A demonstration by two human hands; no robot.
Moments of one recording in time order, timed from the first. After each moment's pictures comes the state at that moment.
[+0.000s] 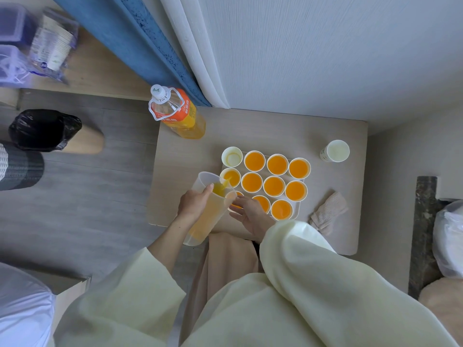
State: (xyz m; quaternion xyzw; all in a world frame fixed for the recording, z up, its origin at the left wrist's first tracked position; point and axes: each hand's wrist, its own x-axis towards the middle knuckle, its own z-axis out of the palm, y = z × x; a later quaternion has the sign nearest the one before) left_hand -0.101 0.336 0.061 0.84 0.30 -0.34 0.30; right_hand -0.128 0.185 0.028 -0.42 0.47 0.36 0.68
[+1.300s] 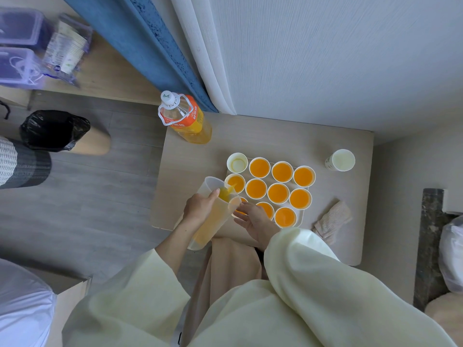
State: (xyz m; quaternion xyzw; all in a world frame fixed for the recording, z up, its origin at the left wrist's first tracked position) left_hand -0.098 0.337 0.056 0.85 0.29 -0.35 0.28; right_hand -0.128 0.184 0.025 -0.42 0.47 0.36 0.69
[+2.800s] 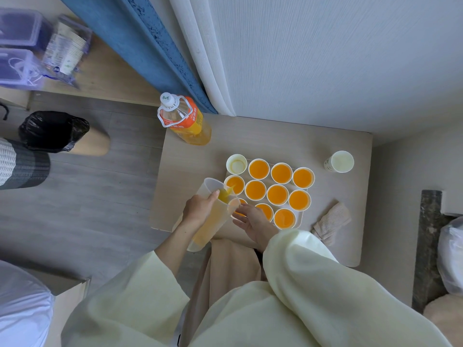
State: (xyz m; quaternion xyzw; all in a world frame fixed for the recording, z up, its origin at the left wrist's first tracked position) left_hand -0.098 0.335 0.058 0.86 0.27 -0.34 0.28; right_hand -0.129 0.186 0.013 -0.41 0.47 0.36 0.69
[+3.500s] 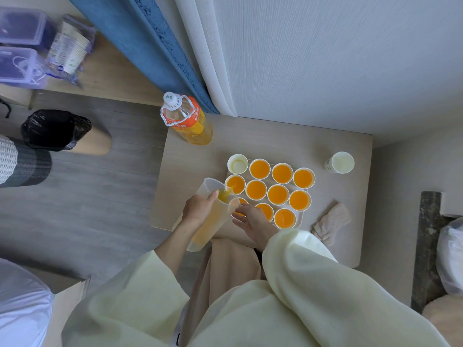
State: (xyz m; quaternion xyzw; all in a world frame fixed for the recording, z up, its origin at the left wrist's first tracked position) left_hand -0.101 0.339 0.060 0.86 0.28 -0.34 0.27; right_hand -0.131 0.189 0.018 -0.41 0.48 0.36 0.69
